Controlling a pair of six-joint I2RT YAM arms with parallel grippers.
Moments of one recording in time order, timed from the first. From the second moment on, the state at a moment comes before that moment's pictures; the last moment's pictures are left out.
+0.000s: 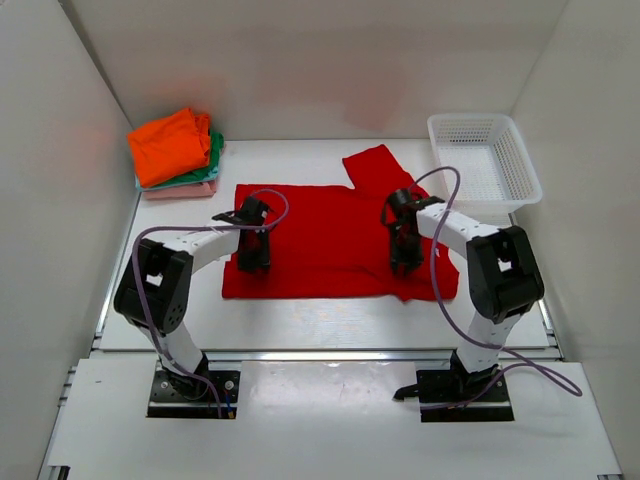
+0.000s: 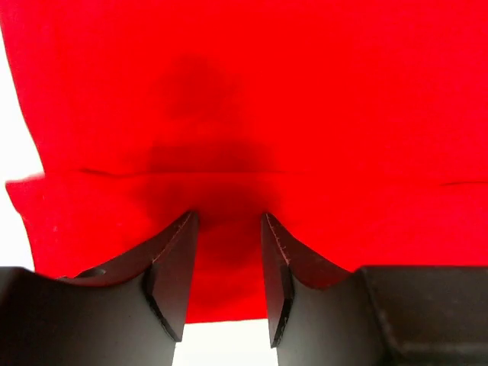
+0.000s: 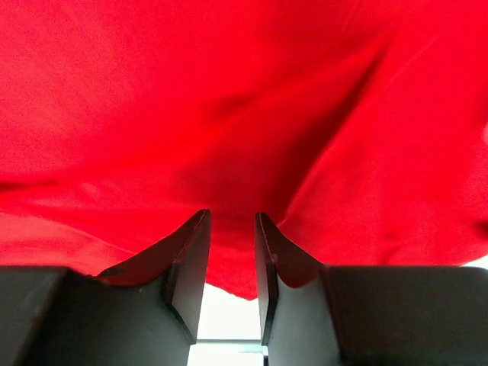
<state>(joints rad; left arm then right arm) -0.39 1.70 1.03 -0.54 -0.09 -0.41 0.33 1.77 1.21 -0.80 0.04 0.39</state>
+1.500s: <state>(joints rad) -0.22 1.57 1.27 -0.82 -0.12 -0.56 0.51 1.61 1.38 -0.81 -0.24 0.33</state>
